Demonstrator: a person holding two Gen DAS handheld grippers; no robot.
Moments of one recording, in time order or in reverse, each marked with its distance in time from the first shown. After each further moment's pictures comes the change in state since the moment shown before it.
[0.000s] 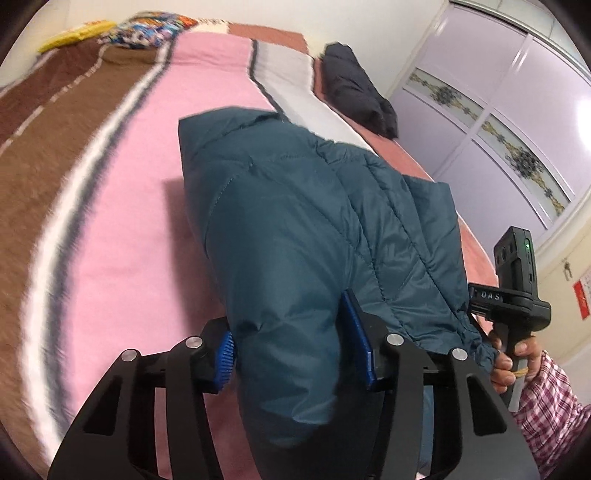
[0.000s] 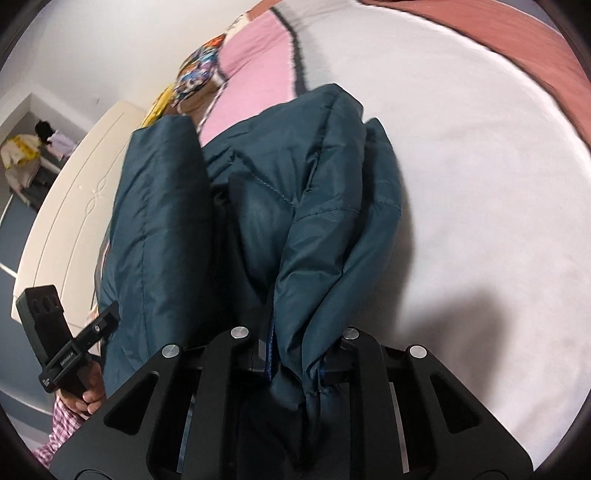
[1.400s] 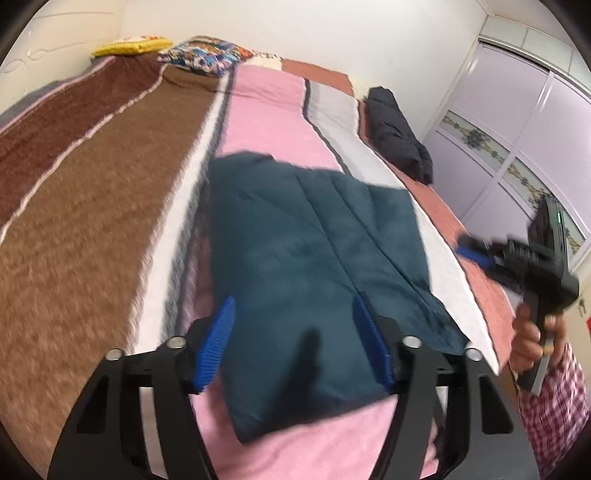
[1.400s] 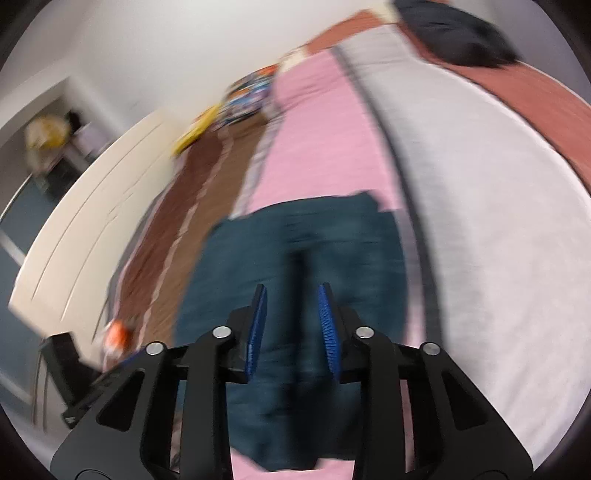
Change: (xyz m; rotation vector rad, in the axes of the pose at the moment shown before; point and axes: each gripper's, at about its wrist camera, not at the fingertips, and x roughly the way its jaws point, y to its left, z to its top) left arm -0.085 0.061 -0.013 -0.089 -0.102 0.072; right arm -0.027 0.136 0.041 -0.155 -0.132 0.055
